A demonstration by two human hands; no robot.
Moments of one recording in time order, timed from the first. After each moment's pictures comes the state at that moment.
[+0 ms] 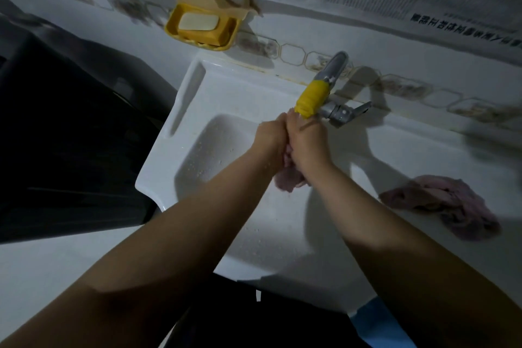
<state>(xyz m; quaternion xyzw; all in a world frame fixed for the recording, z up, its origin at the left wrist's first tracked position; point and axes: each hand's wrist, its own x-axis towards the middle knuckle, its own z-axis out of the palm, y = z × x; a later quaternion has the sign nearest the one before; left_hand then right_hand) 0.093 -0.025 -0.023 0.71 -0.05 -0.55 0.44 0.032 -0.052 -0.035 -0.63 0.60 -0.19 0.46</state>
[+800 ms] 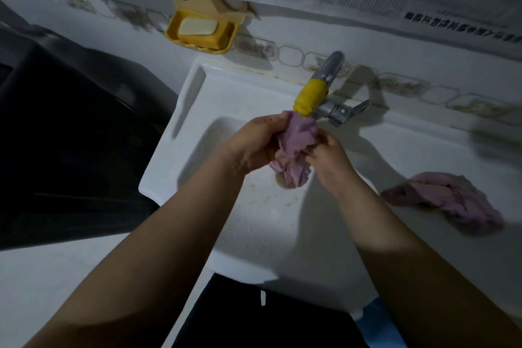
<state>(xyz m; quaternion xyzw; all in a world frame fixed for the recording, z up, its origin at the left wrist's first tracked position) 0.120 -0.003 0.003 0.52 -0.08 -0.71 0.47 -0.016 -0.052 -0.053 -0.45 0.53 -0.20 0.69</state>
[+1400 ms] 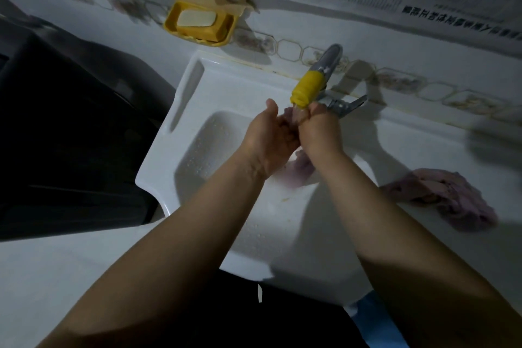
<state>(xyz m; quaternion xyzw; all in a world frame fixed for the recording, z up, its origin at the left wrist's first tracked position) 0.091 -0.006 -0.004 0.46 0.07 -0.68 0.56 0.014 -0.065 -0.029 -0.71 0.59 -0.14 0.36</state>
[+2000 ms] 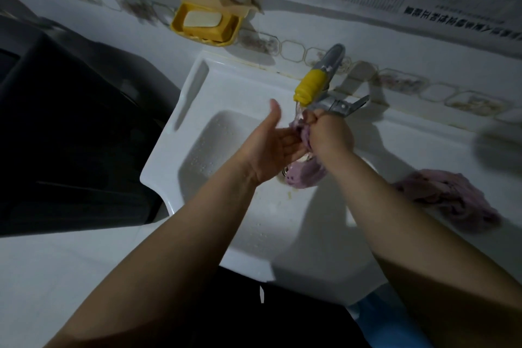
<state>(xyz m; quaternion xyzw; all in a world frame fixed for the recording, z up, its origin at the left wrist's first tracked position) 0.096 0.015 -0.014 0.47 -0.03 -0.72 0.50 -0.001 -0.071 -0.033 -0.76 0.59 -0.01 0.26</state>
